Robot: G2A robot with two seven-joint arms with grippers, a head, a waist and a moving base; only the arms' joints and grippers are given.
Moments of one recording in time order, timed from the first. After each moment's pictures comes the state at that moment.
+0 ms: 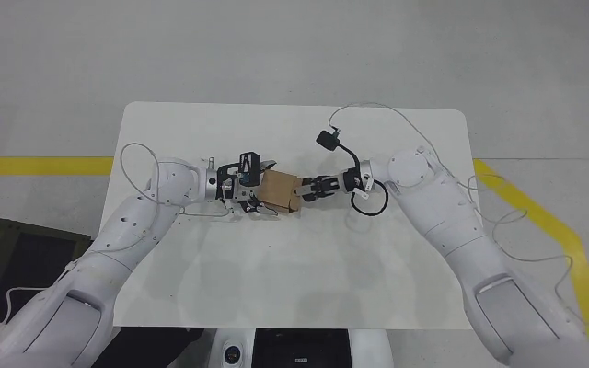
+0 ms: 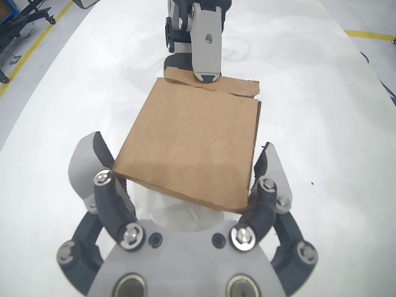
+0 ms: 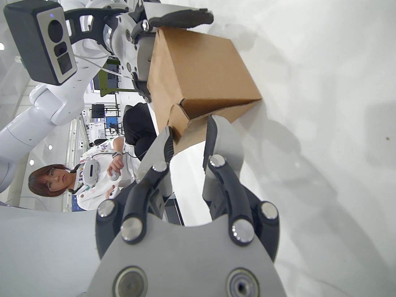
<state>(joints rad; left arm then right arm) 0.67 -1.05 -0.77 -1.02 1.66 -1.01 0.54 -0.55 -1.32 0.80 -0.88 0.12 -0.45 1.18</state>
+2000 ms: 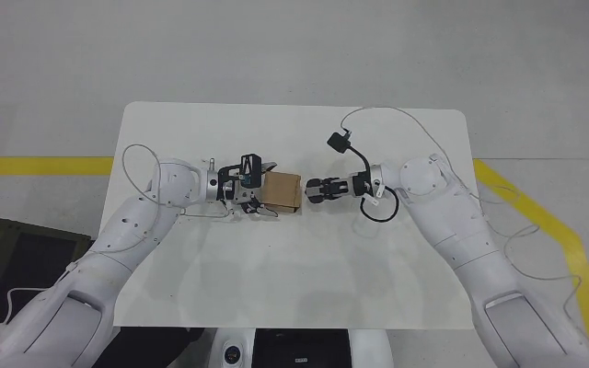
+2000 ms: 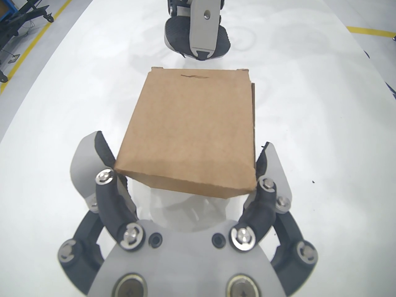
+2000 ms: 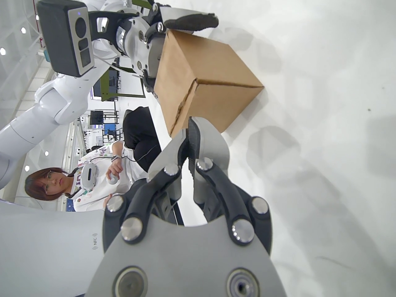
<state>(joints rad) 0.67 -1.05 -0.77 -1.02 1.68 -1.00 0.54 -0.66 -1.26 0.91 -1.03 0.08 -0.42 1.18</state>
